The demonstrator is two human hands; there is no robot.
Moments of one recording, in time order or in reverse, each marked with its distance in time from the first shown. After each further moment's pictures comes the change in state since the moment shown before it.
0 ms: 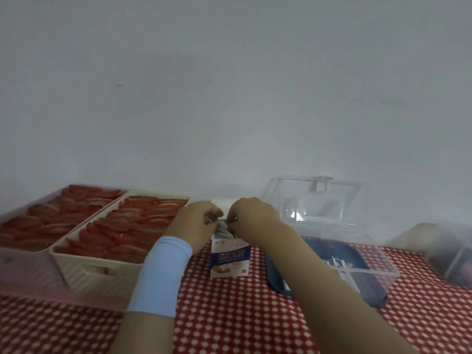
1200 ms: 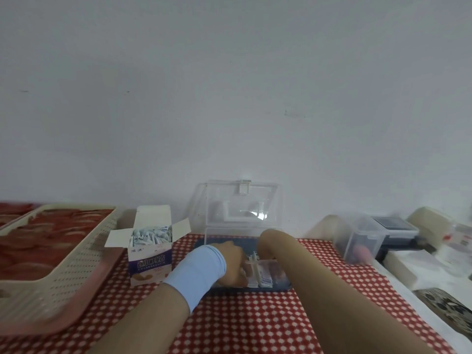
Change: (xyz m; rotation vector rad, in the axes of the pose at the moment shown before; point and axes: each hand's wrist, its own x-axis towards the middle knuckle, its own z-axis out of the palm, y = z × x) left_hand -0.011 0.151 0.140 0.563 -0.773 0.261; right_hand -0.086 0.164 -0.024 -0.152 -0.502 0.465
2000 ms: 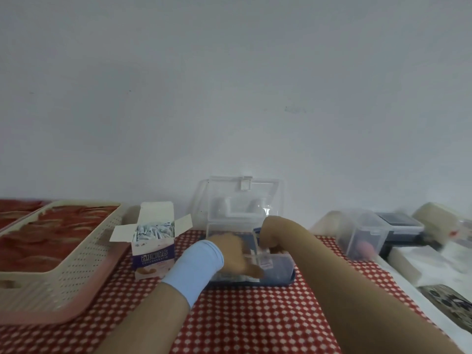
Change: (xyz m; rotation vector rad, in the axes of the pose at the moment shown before) left_hand -0.010 0.003 -0.006 -0.167 0.087 -0.030; right_hand -0.008 0.011 -0.010 0.298 0.053 -0.031
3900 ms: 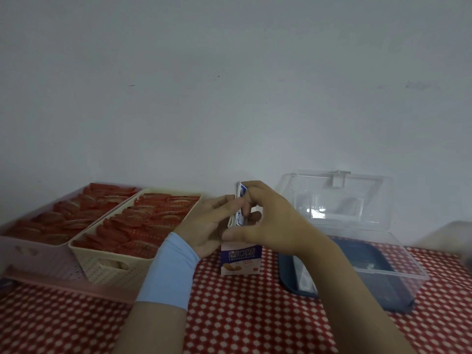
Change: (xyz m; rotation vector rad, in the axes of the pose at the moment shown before) left_hand -0.087 -0.162 -0.037 -1.696 0.369 0.255; right_hand -0.017 -0.153 0.044 0.650 0.304 -0.974
